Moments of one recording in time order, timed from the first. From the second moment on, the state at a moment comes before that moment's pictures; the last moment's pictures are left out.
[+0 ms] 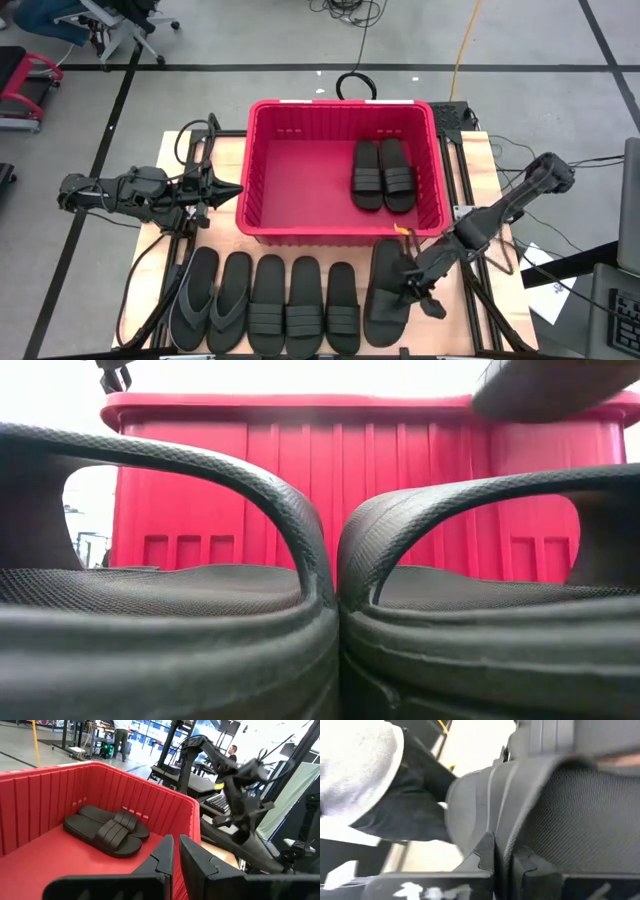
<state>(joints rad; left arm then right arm) -0.15 0.45 0.63 -0.25 -0.26 -0.38 0.59 1.21 0.96 -0.38 -0.20 0.65</state>
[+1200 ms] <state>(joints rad) -0.15 0.45 0.63 -0.24 -0.33 -0.40 -0.40 1.40 1.61 -1.04 -0.42 -0.36</state>
